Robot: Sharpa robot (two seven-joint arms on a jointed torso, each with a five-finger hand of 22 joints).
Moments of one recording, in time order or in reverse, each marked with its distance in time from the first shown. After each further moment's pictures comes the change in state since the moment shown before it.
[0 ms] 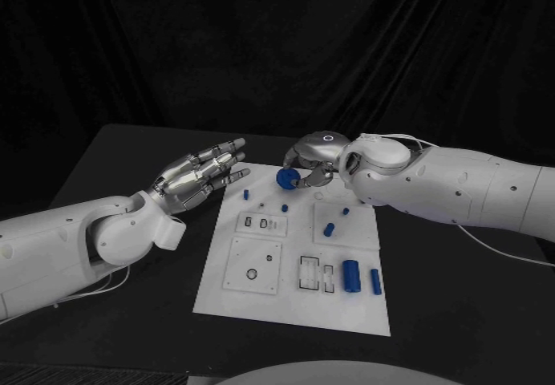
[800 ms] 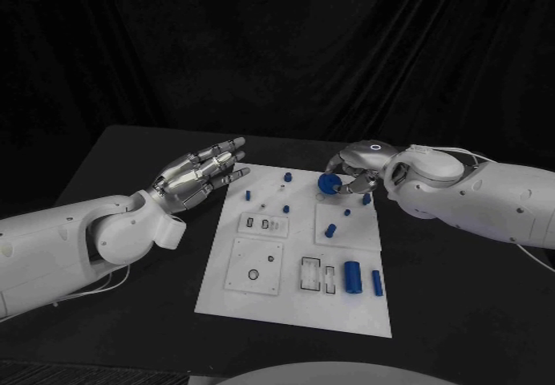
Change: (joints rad) left arm 0.001 -0.024 0.000 0.015 0.000 -0.011 0.009; left_hand 0.000 0.000 -0.006 0.000 0.000 0.000 0.000 0.000 0.000 0.000 0.000 0.000 0.000 0.000 -0.008 0.000 0.000 0.000 0.000 0.000 0.000 0.000; right arm -0.024 -0.199 0.001 0.096 -0.013 -0.010 -0.036; right_hand 0.009 0.006 -0.009 -0.014 0.033 0.003 -0.008 -0.029 0.000 0.000 0.000 0.000 0.000 0.000 0.000 0.000 0.000 0.000 -0.007 0.000 0.000 0.000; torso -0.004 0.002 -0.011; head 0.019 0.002
